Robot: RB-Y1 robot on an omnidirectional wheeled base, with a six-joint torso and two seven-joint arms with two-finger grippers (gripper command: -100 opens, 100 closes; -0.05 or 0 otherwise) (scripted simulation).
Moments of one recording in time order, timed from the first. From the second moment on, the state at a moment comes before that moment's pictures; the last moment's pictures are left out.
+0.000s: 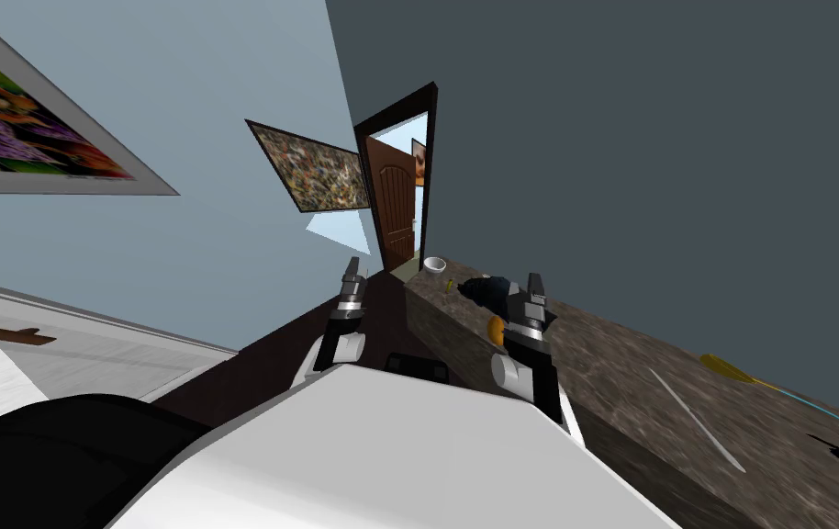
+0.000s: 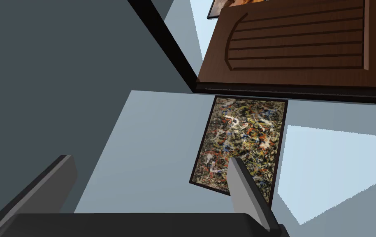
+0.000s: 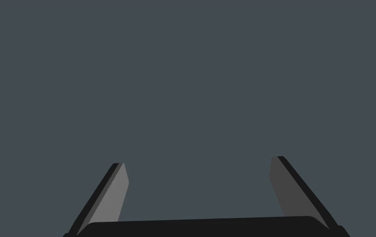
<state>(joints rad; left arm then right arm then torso) 0.50 -0.05 -0.01 -2.21 -0.10 -0.40 -0.08 0.47 0.03 -0.06 -2.23 0.00 -0.37 0.14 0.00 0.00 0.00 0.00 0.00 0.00</state>
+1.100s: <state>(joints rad) 0.50 -0.05 -0.01 -2.21 -0.10 -0.40 -0.08 0.41 -0.15 -0.09 -2.05 0.15 -0.38 0.30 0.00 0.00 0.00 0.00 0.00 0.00</state>
